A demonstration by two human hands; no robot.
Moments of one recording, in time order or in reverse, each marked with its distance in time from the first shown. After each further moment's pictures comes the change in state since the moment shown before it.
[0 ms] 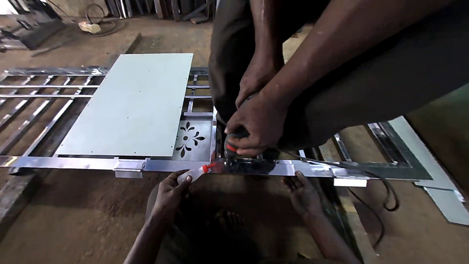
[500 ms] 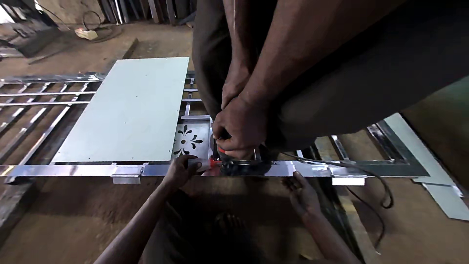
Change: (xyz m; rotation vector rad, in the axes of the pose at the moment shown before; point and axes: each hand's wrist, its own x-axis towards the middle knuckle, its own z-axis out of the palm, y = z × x) left_hand 0.084 0.016 0.007 0.627 -0.251 0.044; right_hand 0.002 0.000 0.000 0.031 -0.006 -0.005
